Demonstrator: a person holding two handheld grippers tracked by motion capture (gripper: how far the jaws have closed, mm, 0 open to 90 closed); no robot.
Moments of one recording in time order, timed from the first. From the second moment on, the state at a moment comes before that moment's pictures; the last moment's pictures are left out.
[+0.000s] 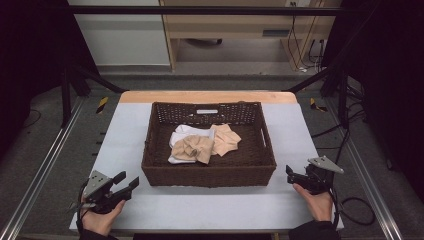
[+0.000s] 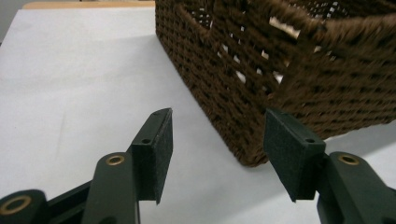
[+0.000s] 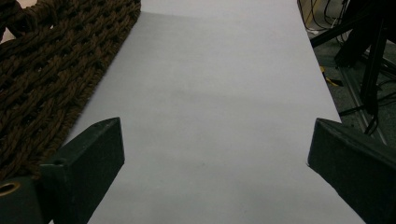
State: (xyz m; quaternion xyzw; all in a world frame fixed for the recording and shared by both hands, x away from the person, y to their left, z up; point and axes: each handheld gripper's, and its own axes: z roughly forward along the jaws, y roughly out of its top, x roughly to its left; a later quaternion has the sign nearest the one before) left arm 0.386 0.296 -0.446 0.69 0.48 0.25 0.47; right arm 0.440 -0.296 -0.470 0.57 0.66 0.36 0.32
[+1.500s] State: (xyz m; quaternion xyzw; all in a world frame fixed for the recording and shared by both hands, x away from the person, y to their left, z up) left arm 0.445 0.198 -0.341 0.69 0.42 0.25 0.53; right arm 0.440 -0.291 -0.475 0.56 0.69 0.33 0.32
